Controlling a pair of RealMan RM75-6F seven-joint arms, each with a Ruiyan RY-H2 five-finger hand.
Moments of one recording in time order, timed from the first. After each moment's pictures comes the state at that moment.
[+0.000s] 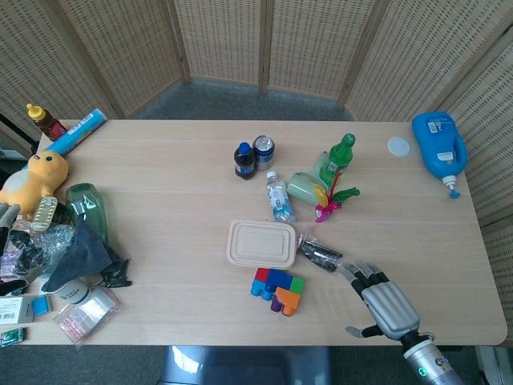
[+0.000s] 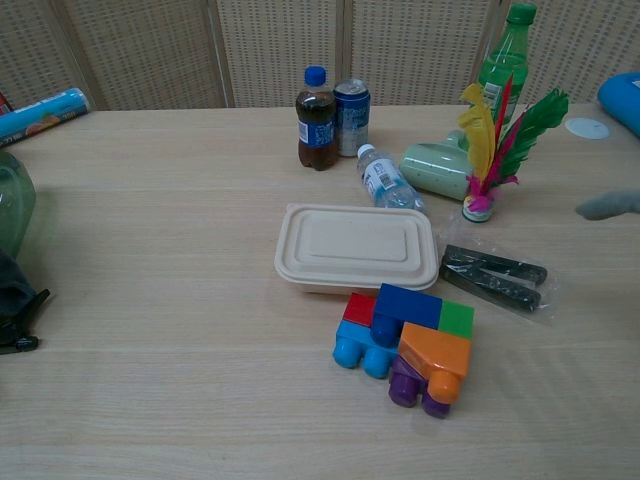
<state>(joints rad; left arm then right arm) -0.06 -0.97 -0.10 -1.91 1.41 1.56 0.26 0.23 -1.08 -0.02 -2.00 -1.56 1.07 -0.30</state>
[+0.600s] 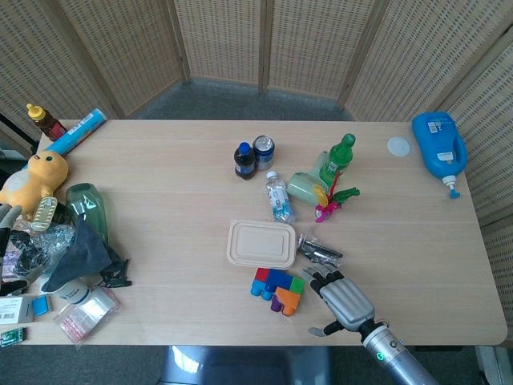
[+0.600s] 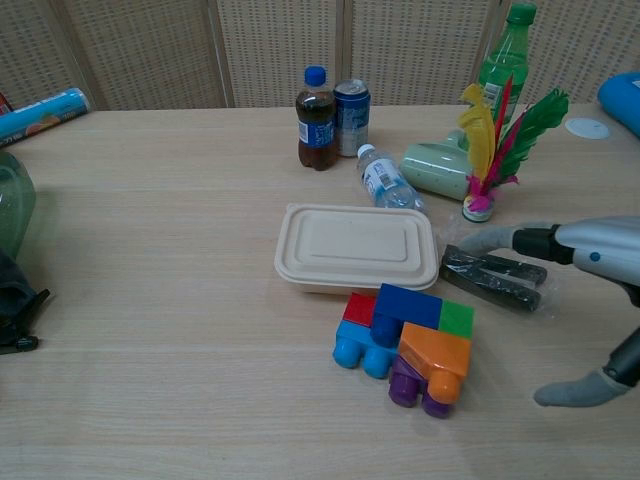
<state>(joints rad) -0.06 -0.98 -0.10 -1.90 1.41 1.56 0.26 0.36 -1.26 0.02 -2.00 -1.38 0.95 -0.42</state>
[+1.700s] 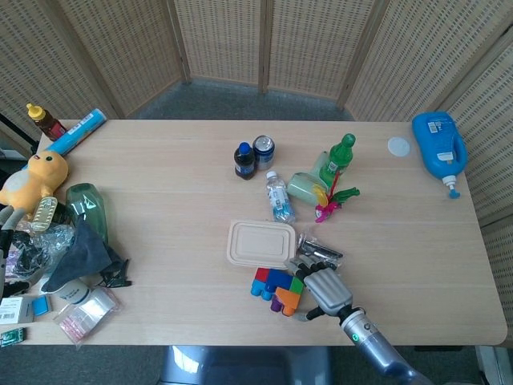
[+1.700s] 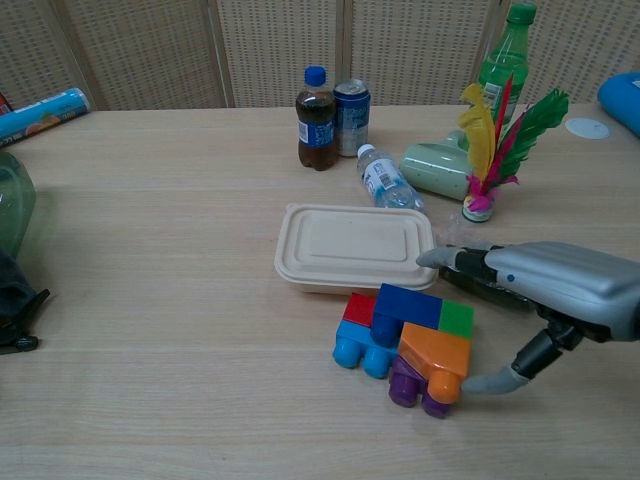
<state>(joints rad) -0.06 -0.99 -0.09 -1.89 1.41 1.56 0.27 0.46 -1.51 0.01 -1.69 -1.35 0.98 -0.34</state>
